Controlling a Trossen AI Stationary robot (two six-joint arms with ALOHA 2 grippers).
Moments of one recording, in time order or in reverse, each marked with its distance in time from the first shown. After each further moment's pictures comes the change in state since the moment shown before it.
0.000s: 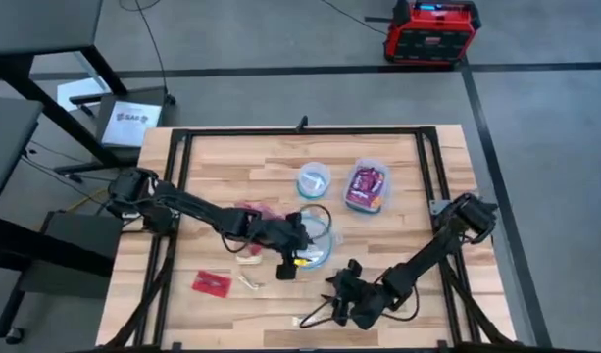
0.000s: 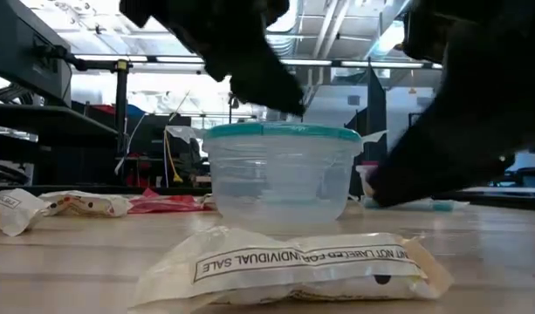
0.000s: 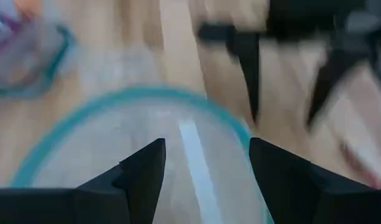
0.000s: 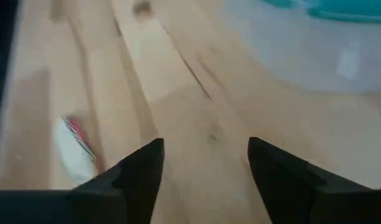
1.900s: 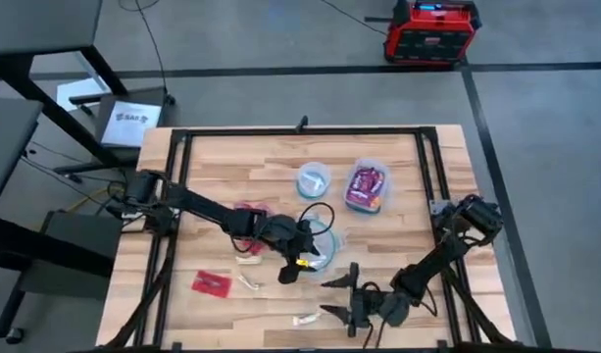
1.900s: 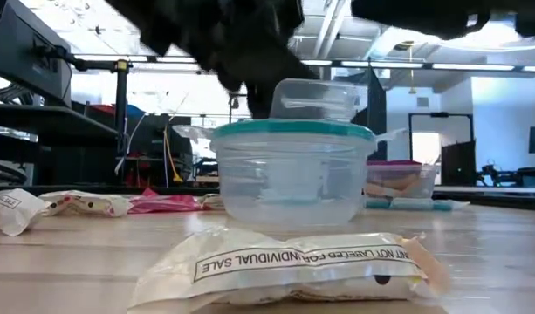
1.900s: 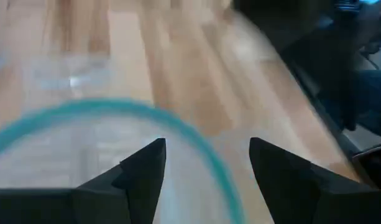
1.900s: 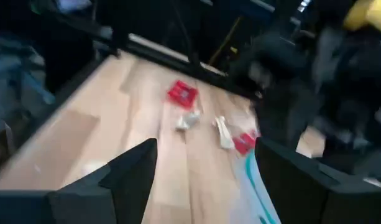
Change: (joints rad) left arm 0.021 0.049 0.058 0.041 0.223 -0.070; right arm 0.082 -0.036 -0.139 0.653 0.214 -1.153
